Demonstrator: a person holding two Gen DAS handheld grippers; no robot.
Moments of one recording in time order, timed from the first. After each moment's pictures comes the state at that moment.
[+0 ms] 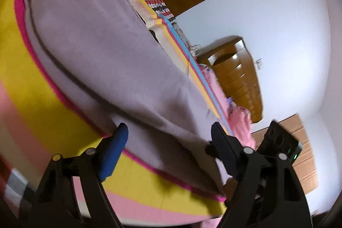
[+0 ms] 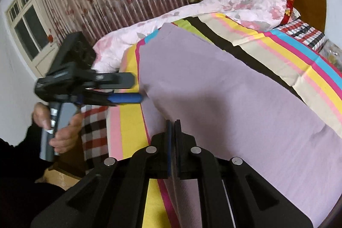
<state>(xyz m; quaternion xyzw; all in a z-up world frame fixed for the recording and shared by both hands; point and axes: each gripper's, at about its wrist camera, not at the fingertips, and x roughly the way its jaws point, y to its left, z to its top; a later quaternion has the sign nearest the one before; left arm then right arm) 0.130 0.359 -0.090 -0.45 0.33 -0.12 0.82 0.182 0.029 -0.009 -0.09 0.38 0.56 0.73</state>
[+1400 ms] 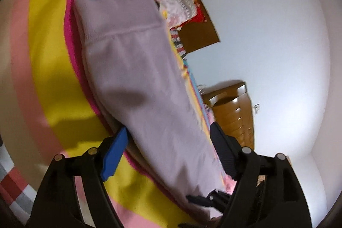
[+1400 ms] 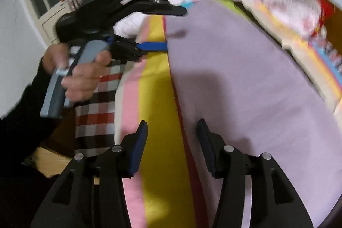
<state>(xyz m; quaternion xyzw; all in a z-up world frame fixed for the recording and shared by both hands) 0.105 0.443 -0.107 -0.53 0.24 -0.04 0.81 0.126 0.114 -0.039 -0.23 0.38 0.59 0.68</state>
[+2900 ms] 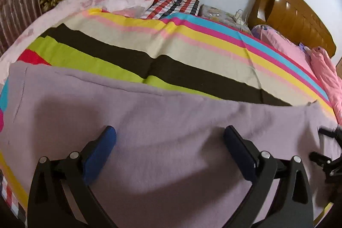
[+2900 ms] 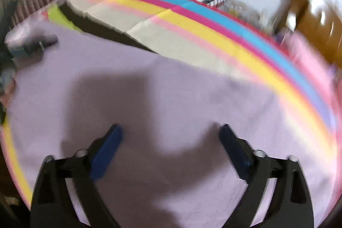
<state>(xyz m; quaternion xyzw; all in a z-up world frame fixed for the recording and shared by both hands) 0.268 0.308 -0.082 -0.10 0.43 0.05 0.90 0.260 -0.115 -0.064 -0.08 0.48 0.24 0.84</state>
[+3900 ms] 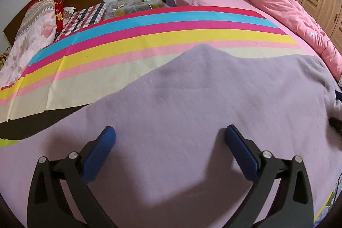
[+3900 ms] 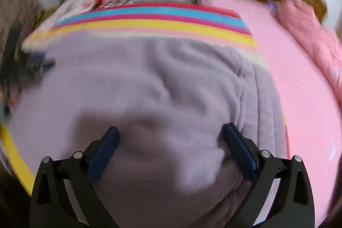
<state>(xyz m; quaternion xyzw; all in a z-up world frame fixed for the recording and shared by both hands) 0.305 0.007 -0.086 0.09 0.45 -0.14 0.88 0.166 -0.402 -0.080 -0.05 0.42 0.11 0.90</state>
